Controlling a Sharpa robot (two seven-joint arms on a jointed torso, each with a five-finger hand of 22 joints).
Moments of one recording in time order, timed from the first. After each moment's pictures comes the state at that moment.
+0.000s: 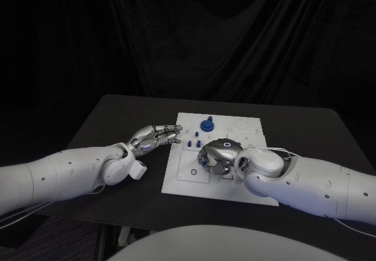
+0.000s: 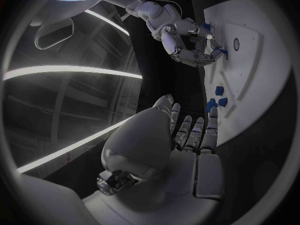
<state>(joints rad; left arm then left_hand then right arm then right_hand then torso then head) 0.98 -0.87 -0.21 1.27 -0.24 0.12 0.68 1.58 0.20 -0.05 0.18 0.39 0.57 0.06 0.07 0.19 0.17 0.14 0.29 0.05 0.24 0.20 0.04 0.09 0.13 0.33 0.27 0.08 0.53 1.09 -0.54 -0.24 1.45 -1.68 -0.28 -0.12 1.38 -0.07 0.36 -0.01 0.52 0.88 0.12 0.24 0.84 0.78 0.06 0.66 0.72 1.43 -0.02 1.28 1.23 0.11 1.36 0.09 1.10 1.31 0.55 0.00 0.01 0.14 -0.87</state>
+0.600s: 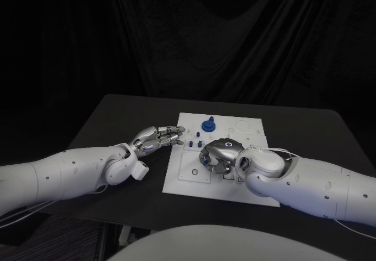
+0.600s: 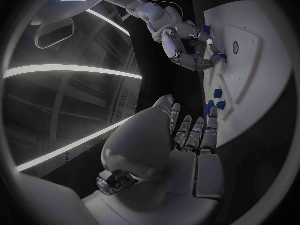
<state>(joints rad) 0.97 -0.86 -0.21 1.27 -0.24 0.13 0.68 1.58 0.20 -0.04 0.18 0.39 0.57 0.07 0.07 0.19 0.17 0.14 0.29 0.05 0.23 0.20 0.04 0.09 0.13 0.33 0.27 0.08 0.53 1.09 -0.52 -0.24 1.43 -1.68 -0.29 -0.12 1.38 -0.07 0.36 -0.01 0.52 0.88 0.12 0.23 0.84 0.78 0.06 0.66 0.72 1.42 -0.02 1.28 1.23 0.11 1.36 0.09 1.09 1.31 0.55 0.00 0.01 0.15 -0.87</state>
